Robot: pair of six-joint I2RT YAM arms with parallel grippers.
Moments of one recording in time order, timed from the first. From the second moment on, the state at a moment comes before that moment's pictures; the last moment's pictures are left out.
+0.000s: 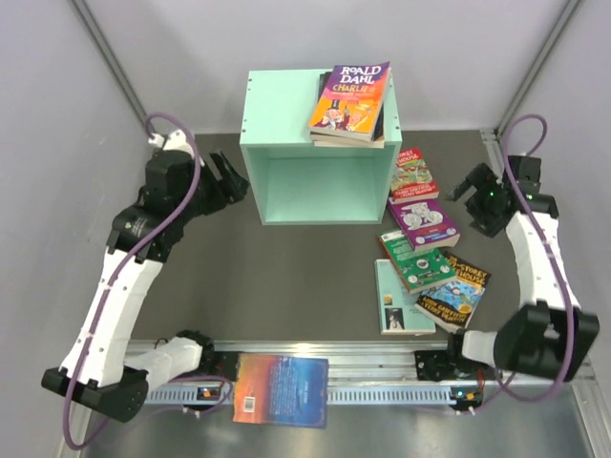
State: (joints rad) left arm -0.33 1.08 1.48 -0.83 -0.09 -0.59; right arm -0.17 1.21 1.15 -0.74 -0.16 0.61
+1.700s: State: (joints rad) left arm -0.33 1.00 1.28 -0.92 -0.04 -0.65; right arm -0.33 1.57 0.71 -0.10 -0.46 0.83
